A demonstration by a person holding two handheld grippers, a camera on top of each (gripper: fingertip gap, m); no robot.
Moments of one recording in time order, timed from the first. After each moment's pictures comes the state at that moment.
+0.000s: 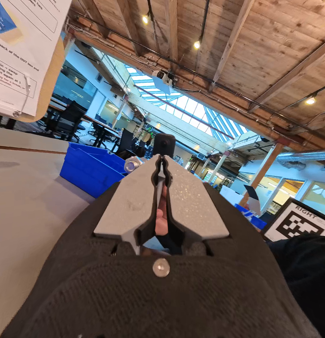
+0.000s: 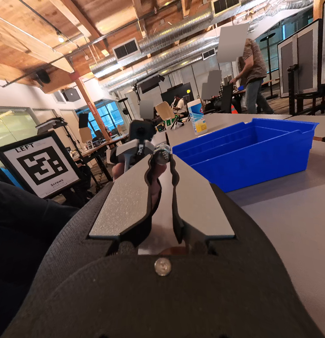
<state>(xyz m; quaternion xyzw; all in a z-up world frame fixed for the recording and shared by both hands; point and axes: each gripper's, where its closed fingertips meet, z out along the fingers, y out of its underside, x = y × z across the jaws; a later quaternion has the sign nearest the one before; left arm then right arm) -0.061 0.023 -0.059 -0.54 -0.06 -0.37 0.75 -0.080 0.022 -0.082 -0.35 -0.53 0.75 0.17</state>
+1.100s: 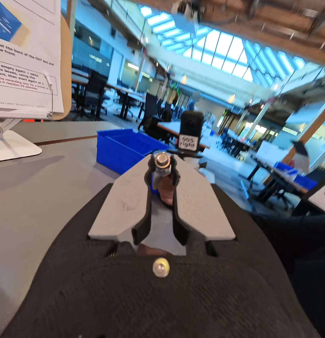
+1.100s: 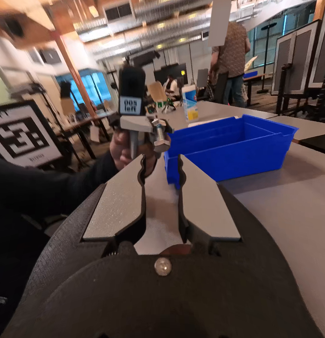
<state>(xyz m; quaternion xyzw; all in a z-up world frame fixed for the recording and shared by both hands) -0.076 0.036 -0.059 -0.67 -0.01 -0.27 0.70 -0.072 0.030 -0.085 -0.34 -0.58 0.70 0.21</state>
